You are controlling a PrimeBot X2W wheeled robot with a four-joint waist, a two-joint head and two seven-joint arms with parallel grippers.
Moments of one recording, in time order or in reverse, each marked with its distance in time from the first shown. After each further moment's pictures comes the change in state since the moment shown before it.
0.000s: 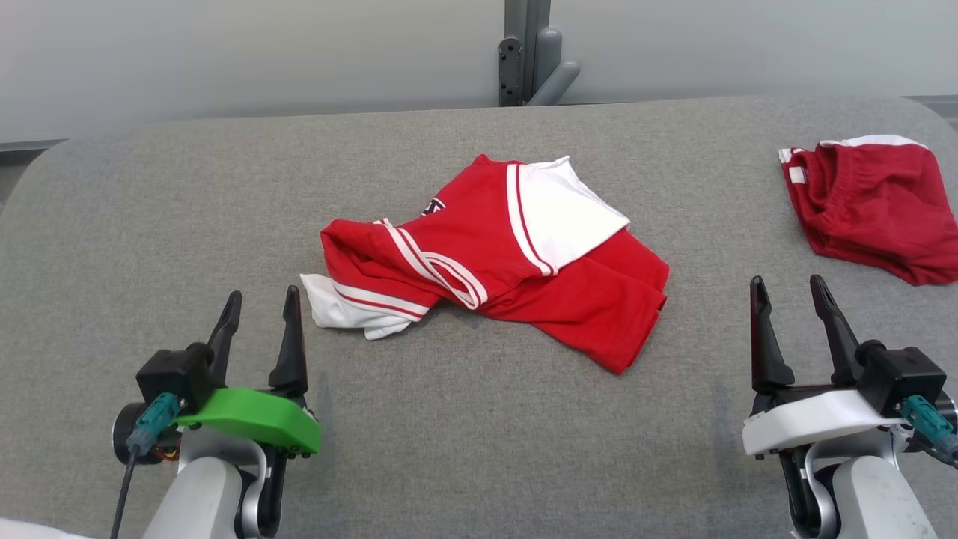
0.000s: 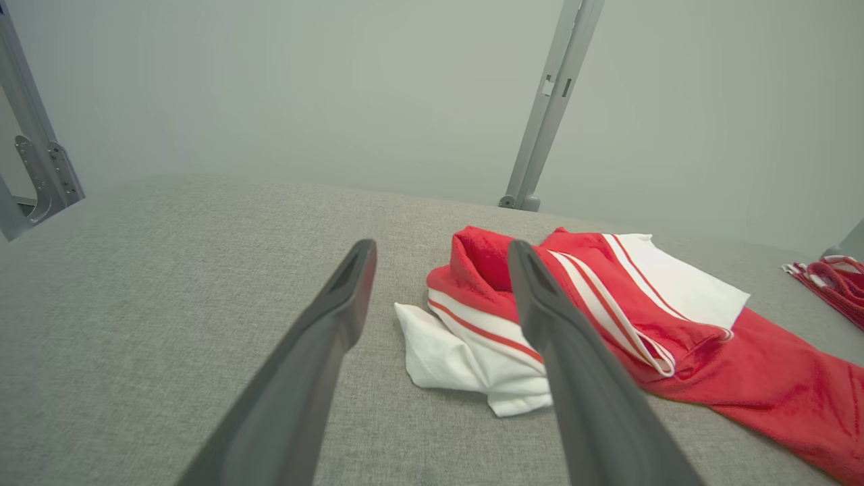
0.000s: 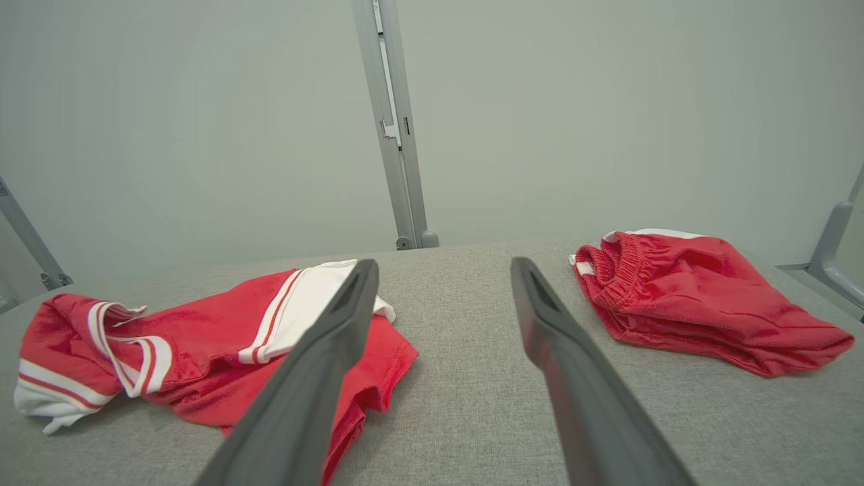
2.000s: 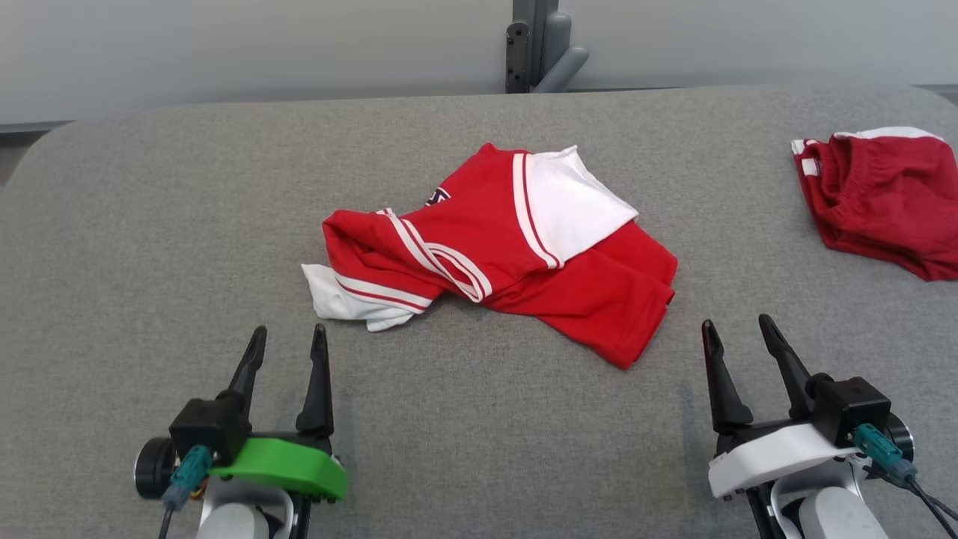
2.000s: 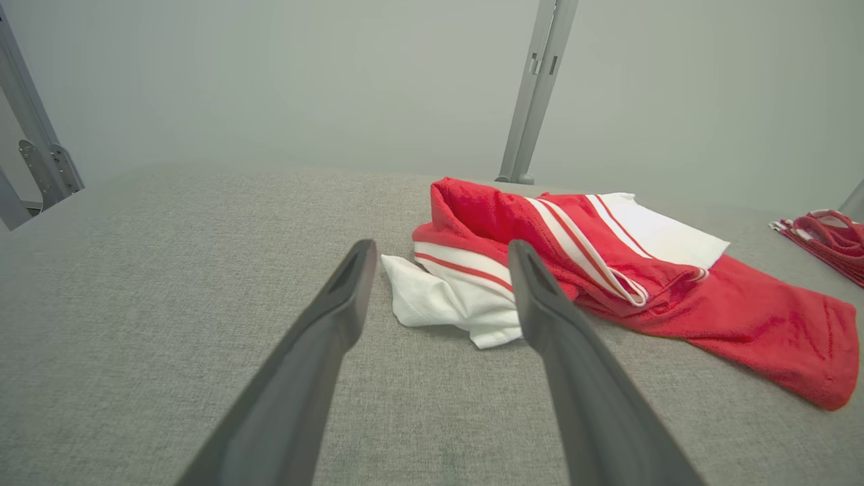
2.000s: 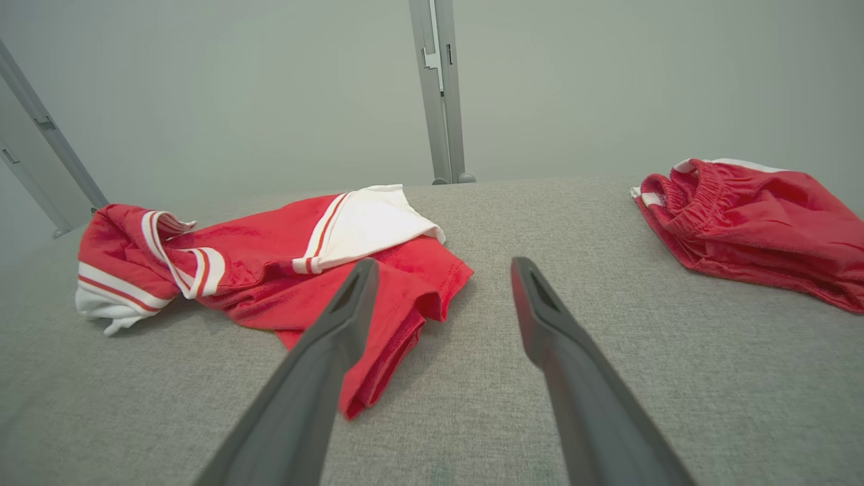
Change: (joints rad) left arm 0.209 -0.130 0.164 -0.173 0.272 -0.077 0.000; right arm 0.072 0.000 0.099 0.023 -0.003 0.000 0.001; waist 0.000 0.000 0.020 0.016
